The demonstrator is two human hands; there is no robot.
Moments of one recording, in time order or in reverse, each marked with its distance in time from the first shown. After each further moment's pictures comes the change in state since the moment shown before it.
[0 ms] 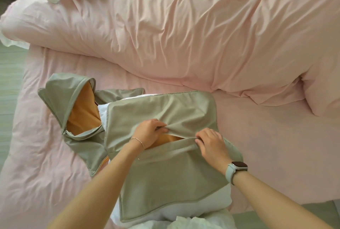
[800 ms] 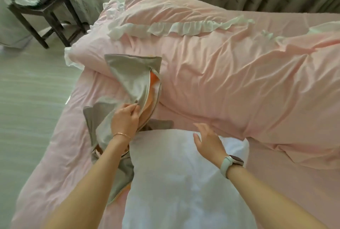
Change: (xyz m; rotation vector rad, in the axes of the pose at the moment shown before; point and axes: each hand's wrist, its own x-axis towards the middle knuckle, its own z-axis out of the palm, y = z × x) left_hand 0.025 -0.054 -0.157 -0.129 0.786 -0.316; right_hand 0.161 -0.083 -0.005 0.094 -0.241 -0.037
